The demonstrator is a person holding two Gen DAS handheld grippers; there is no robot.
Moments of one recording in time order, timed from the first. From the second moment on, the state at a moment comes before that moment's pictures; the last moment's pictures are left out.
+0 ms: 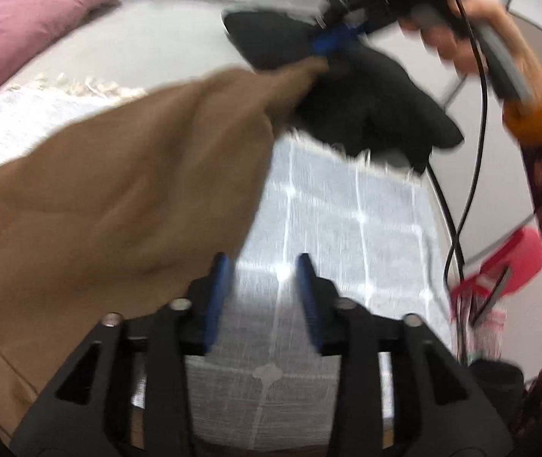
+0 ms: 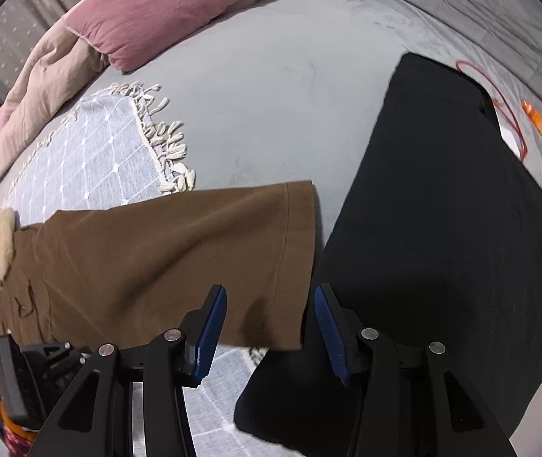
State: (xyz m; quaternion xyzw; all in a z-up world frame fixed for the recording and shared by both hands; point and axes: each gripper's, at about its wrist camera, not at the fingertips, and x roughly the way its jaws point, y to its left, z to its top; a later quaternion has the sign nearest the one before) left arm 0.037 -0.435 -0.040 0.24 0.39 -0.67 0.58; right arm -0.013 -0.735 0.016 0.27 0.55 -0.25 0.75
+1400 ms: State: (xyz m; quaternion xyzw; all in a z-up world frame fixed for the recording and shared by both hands) left arm 0.212 -0.065 -0.047 -0.20 0.42 -0.45 0.76; right arm 0.091 -0.400 0.127 0.07 0.18 -0.14 0.97
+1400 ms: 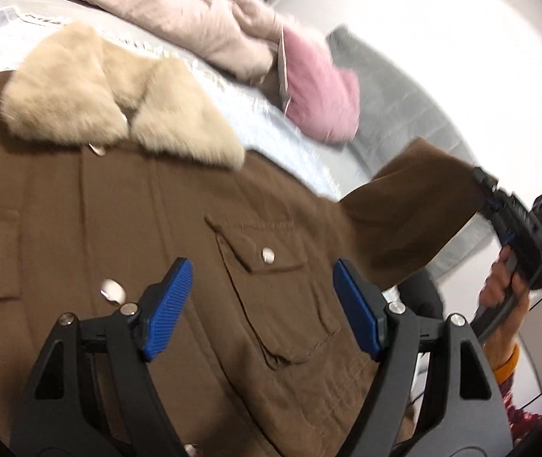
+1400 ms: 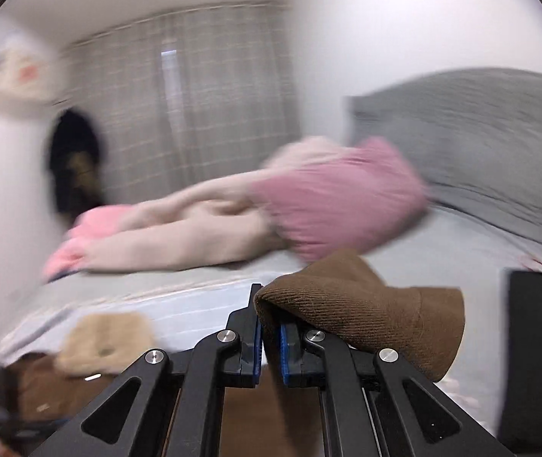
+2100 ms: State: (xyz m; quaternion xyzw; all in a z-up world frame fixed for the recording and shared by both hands) left arm 0.244 -0.086 -0.075 -0.10 0.47 -0.37 0.80; right arm 0.093 -0.434 0.039 0.19 0.33 -0.08 0.92
